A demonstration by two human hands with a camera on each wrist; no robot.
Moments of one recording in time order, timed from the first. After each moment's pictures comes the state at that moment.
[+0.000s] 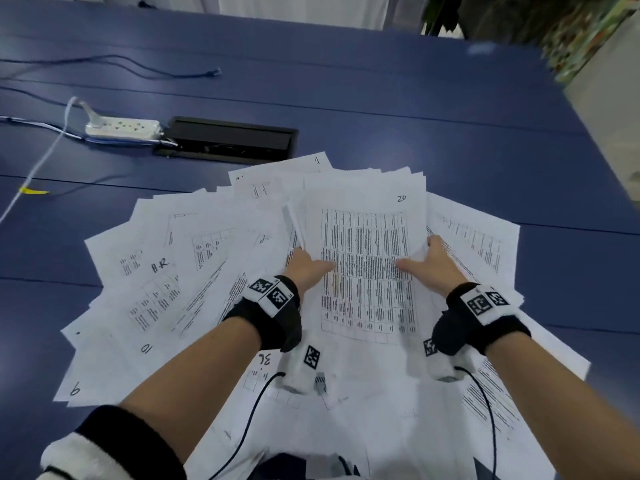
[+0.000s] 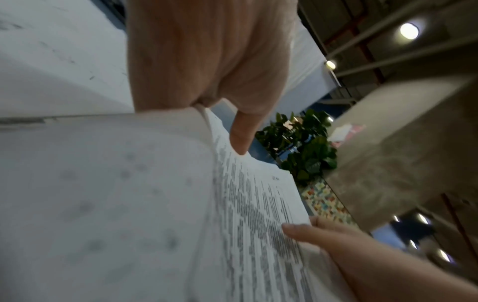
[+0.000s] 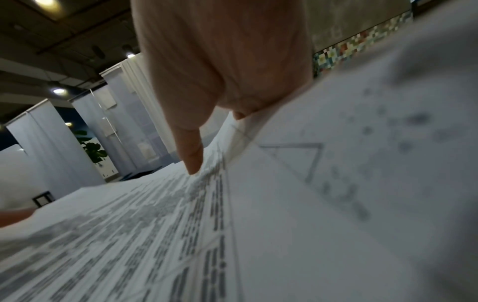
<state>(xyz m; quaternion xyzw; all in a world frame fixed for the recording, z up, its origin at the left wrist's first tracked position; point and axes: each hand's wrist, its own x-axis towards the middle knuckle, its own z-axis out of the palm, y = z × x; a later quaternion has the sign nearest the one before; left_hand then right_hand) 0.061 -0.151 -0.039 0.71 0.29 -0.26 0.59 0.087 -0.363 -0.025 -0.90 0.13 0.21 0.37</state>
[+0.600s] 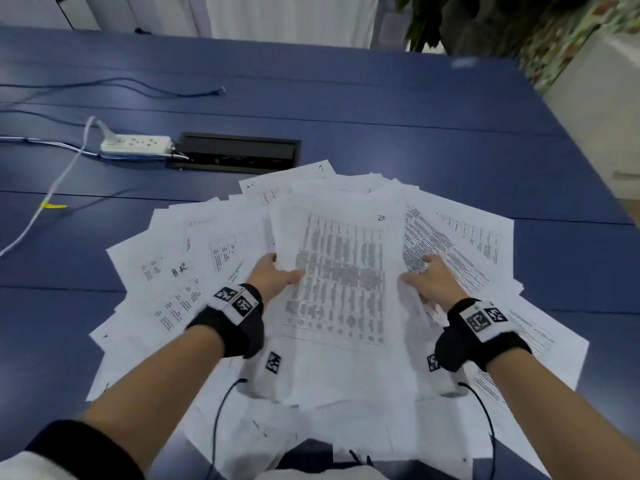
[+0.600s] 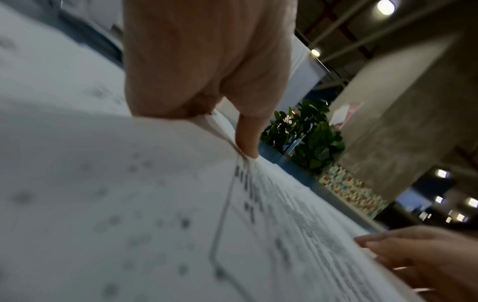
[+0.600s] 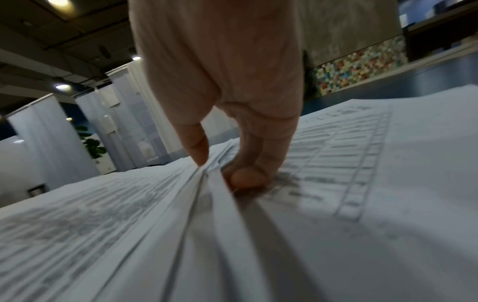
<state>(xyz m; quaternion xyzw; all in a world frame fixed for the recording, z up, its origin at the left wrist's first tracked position) 0.029 -0.078 -0.037 0.77 0.25 -0.18 0.56 0.050 -0.348 -0.033 -0.86 0.19 0.21 0.41</state>
